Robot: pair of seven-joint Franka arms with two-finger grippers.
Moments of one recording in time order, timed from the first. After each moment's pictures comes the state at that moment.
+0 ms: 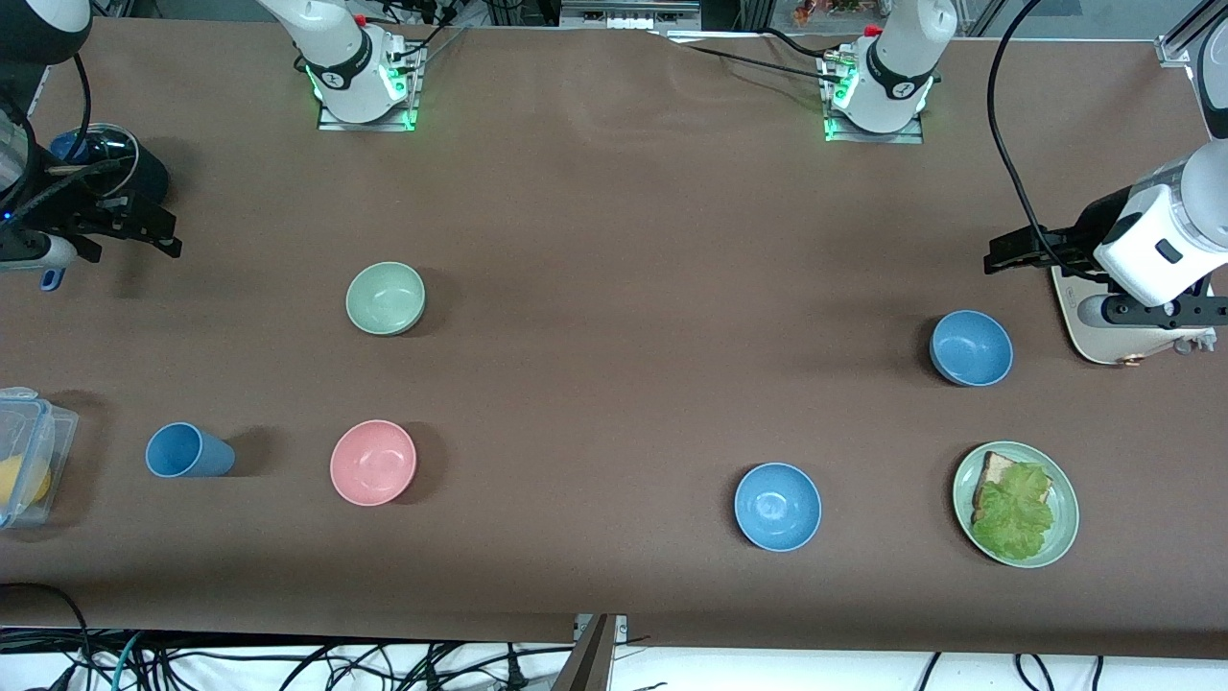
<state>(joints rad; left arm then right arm) -0.13 0.20 0.10 -1.42 -0.11 1.42 -0.06 -0.02 -0.04 -0.01 -1.77 0.00 1.75 -0.12</state>
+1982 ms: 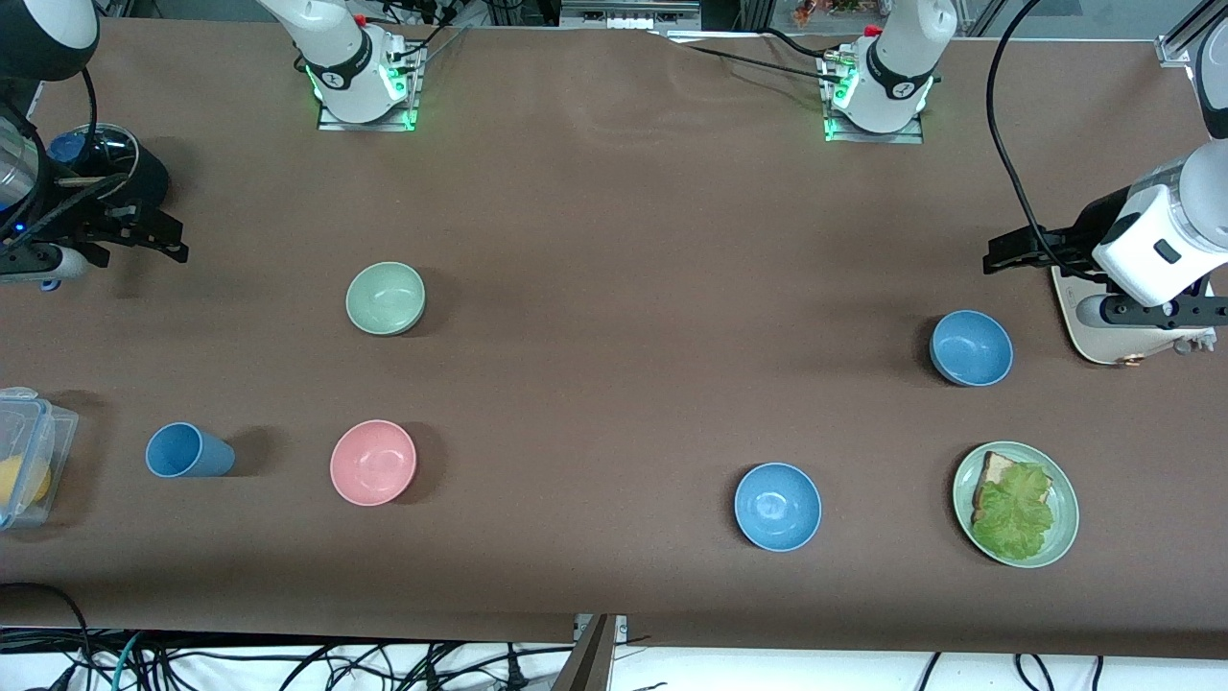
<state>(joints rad) -0.13 0.20 0.10 -1.42 -0.11 1.42 -0.06 -0.02 -0.01 -0.02 -1.77 0.00 1.75 -0.11</state>
